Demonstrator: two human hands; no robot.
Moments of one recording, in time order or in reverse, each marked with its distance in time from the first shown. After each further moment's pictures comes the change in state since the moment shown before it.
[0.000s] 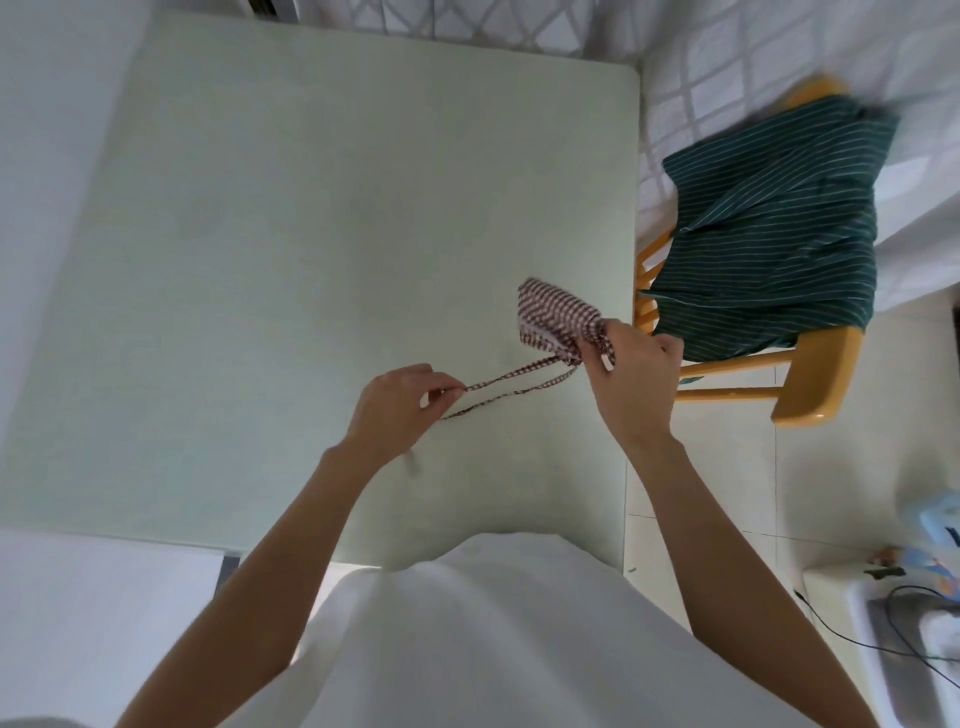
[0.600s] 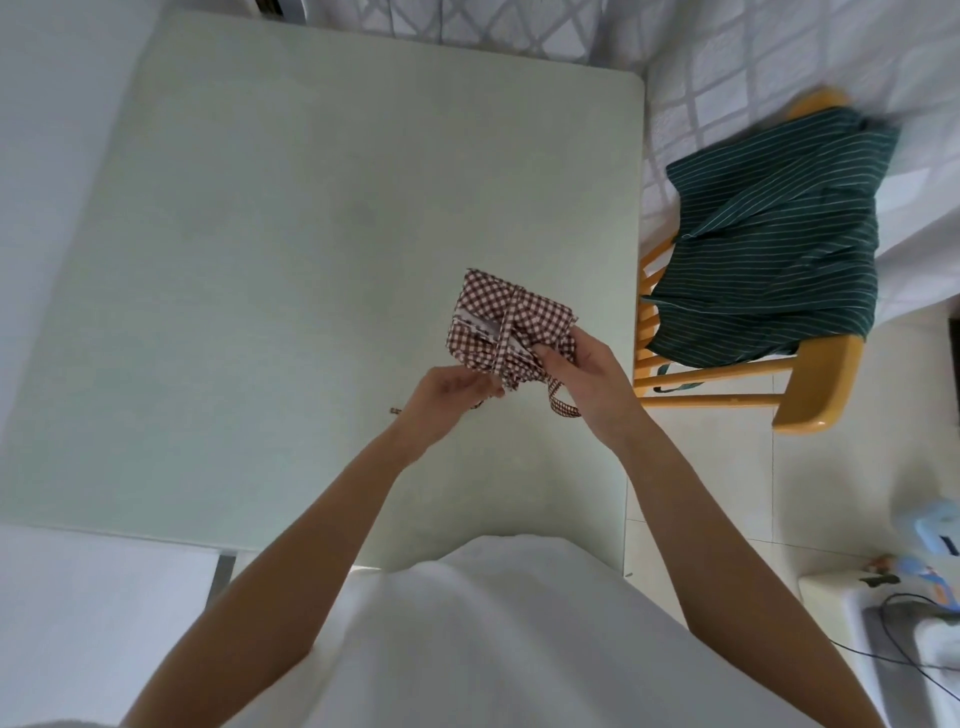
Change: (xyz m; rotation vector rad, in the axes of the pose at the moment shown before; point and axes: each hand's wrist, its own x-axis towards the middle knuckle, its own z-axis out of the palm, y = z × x) left_hand 0.011 0.037 0.009 -0.774 -0.180 -0.344; right_hand 0.005 -0.038 -0.012 1.130 -0.589 0.297
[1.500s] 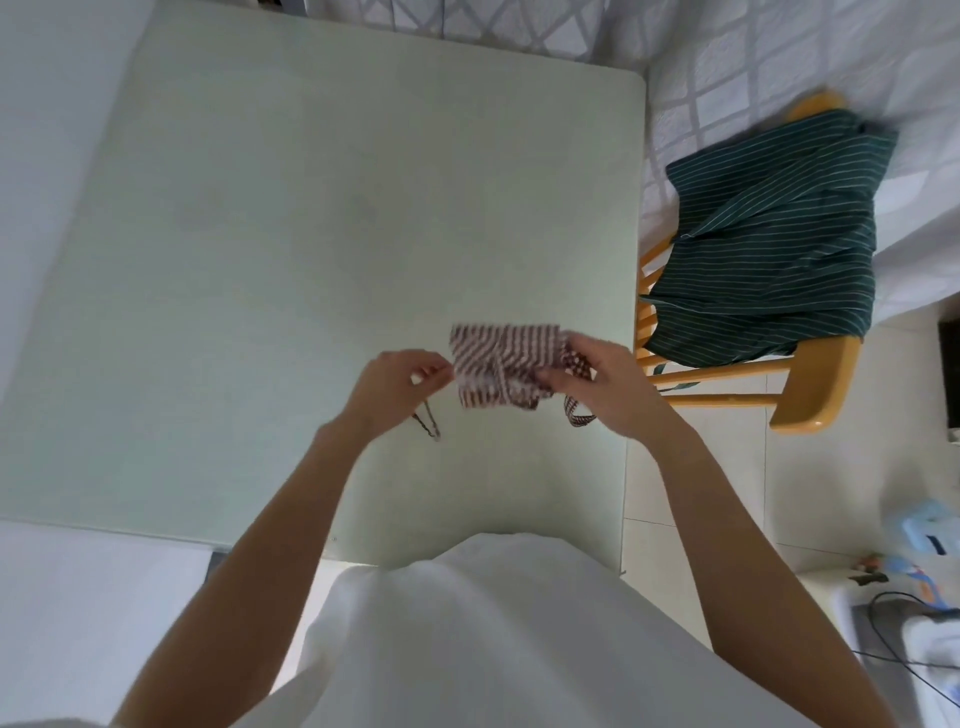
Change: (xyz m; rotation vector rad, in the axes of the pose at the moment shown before) left_hand 0.011 -0.018 -0.050 0.567 0.090 0.180; right_hand -0.006 -0.011 -0.019 -0.455 -0.101 -0.041
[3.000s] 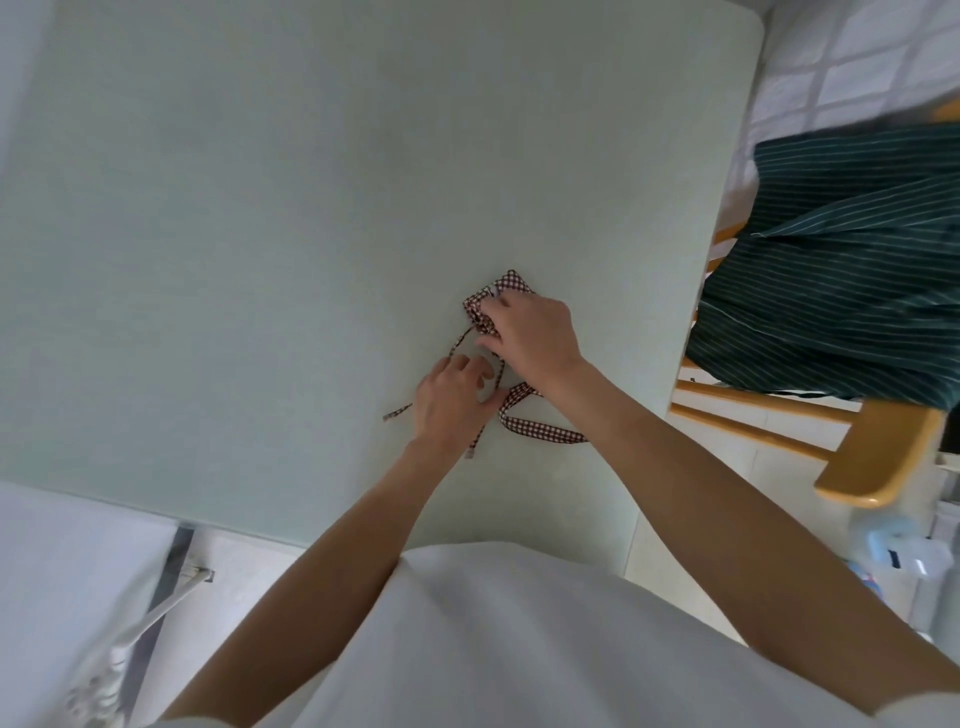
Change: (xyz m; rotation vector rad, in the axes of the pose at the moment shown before) left_hand 0.040 -0.029 0.090 0.187 0.189 -0.195; right_hand 0.142 0.036 0.084 -0.969 -0.068 -0.281
